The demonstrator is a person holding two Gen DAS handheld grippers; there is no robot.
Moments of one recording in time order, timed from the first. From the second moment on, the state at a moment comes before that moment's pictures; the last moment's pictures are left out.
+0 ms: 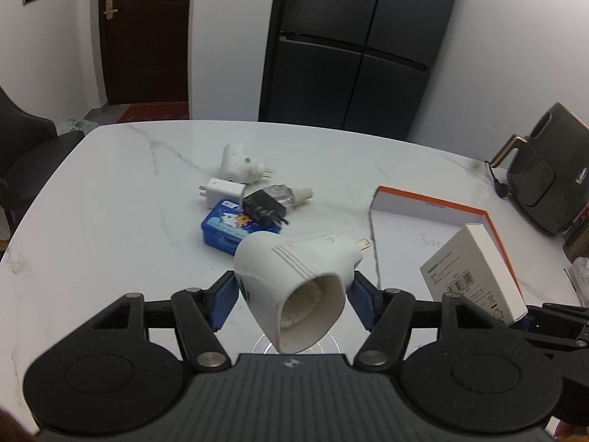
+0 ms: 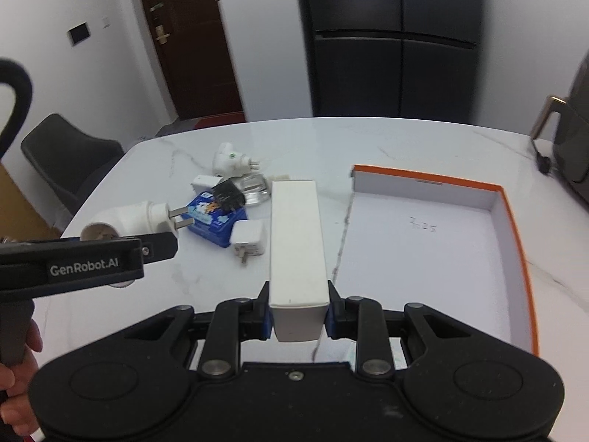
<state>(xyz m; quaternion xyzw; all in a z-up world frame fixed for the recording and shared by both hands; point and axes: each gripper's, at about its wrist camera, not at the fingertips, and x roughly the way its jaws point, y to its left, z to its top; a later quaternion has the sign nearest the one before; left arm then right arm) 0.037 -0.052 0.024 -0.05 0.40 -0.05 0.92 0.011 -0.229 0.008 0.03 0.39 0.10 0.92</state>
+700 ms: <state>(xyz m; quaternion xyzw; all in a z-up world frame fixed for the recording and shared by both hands) 0.039 -0.109 0.020 -0.02 0.39 -0.13 0.91 -0.019 -0.280 0.012 0.06 0.38 0.03 0.92</state>
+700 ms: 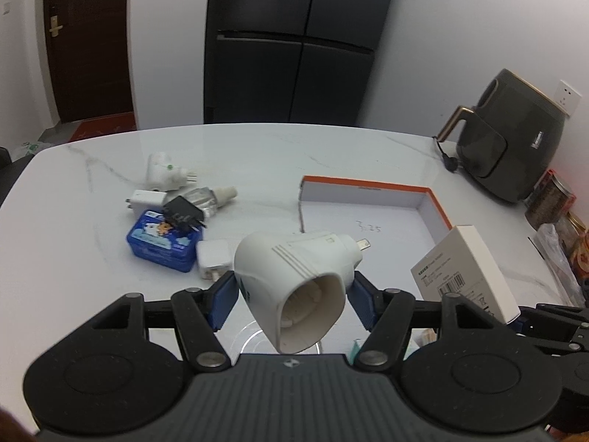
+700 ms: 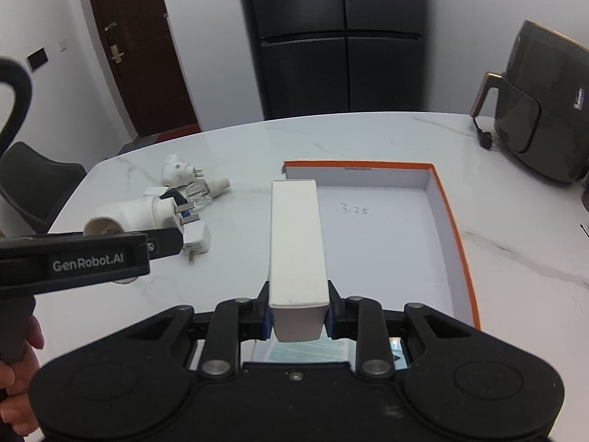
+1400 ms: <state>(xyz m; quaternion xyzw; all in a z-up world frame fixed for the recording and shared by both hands) 0.030 -0.146 0.018 0.00 0.40 -0.16 0.90 -0.033 -0.313 0.011 0.08 0.38 -0.01 0.92</state>
